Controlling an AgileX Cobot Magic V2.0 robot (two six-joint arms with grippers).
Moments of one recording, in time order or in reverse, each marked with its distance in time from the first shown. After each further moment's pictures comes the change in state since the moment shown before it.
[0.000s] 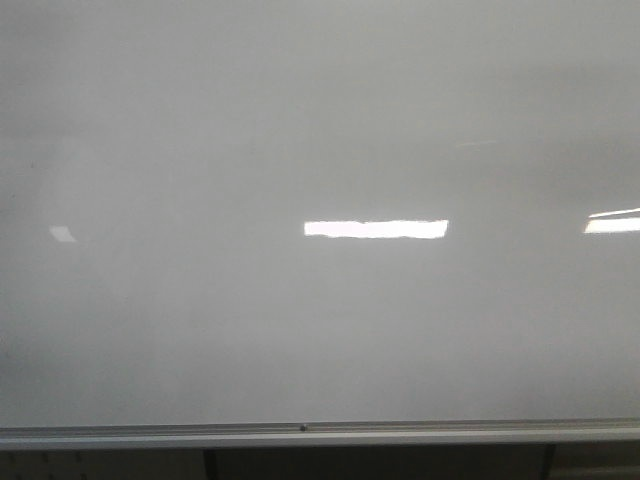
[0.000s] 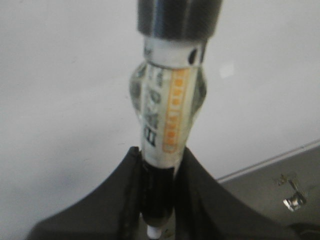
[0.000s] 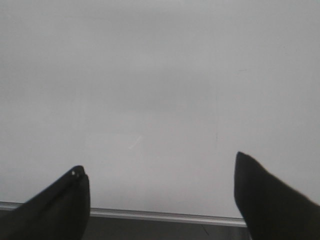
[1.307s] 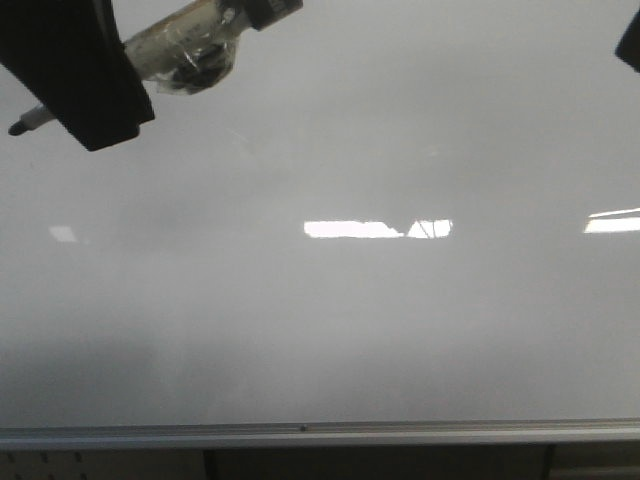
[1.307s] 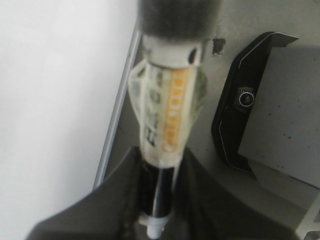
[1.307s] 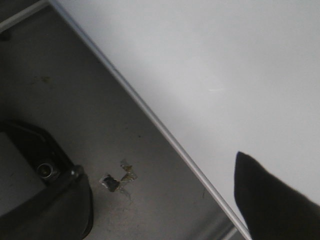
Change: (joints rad) left arm -0.535 0.165 -0.129 -0.031 0.335 0.354; right arm 0.432 0.320 -0.384 0.131 0.479 -0.510
